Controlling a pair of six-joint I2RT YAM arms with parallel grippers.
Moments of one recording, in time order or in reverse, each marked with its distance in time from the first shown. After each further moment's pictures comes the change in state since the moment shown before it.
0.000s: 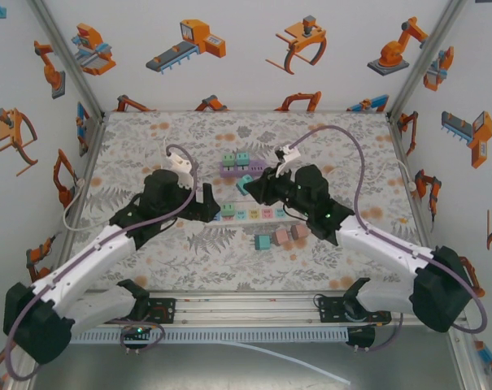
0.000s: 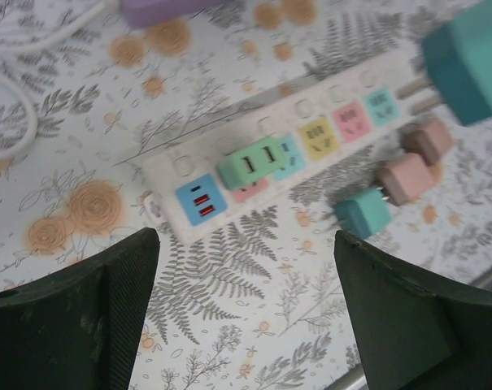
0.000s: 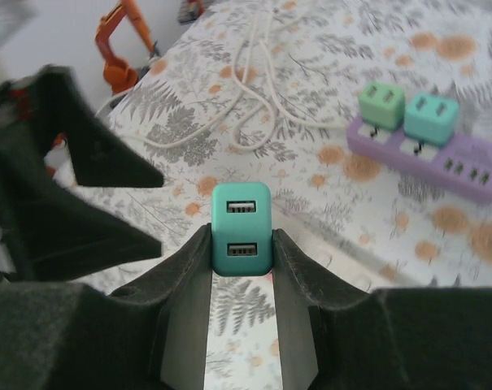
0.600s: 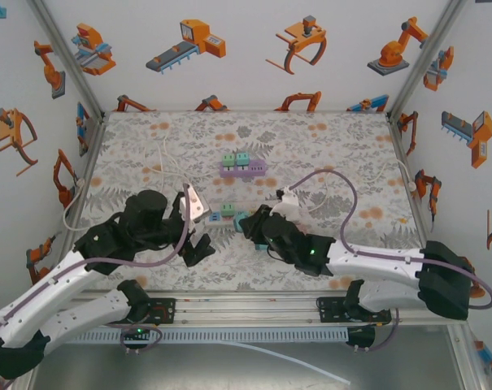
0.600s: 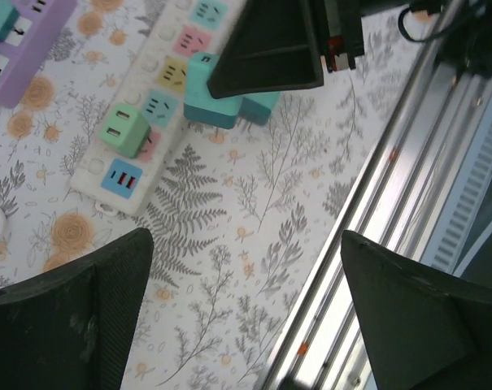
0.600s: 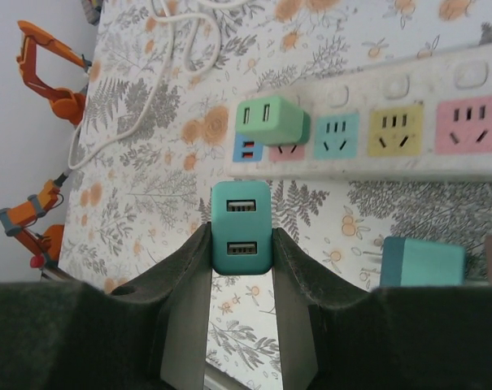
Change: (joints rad) left arm -0.259 -0.234 0.135 -0.419 0.144 0.468; right arm 0.424 0.013 -0.149 -0.115 0.627 0.583
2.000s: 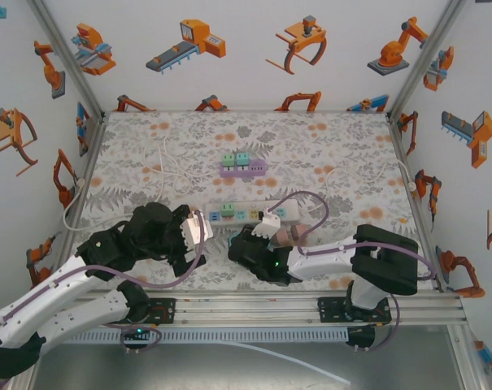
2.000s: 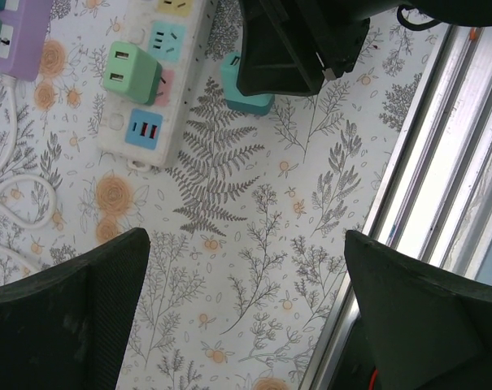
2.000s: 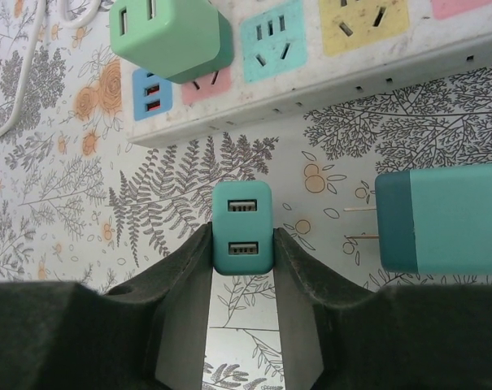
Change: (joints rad) left arm -0.047 -0.049 -0.079 -0.091 -0.108 0.225; right arm 0.134 0.373 0.062 -0.002 0.199 0.259
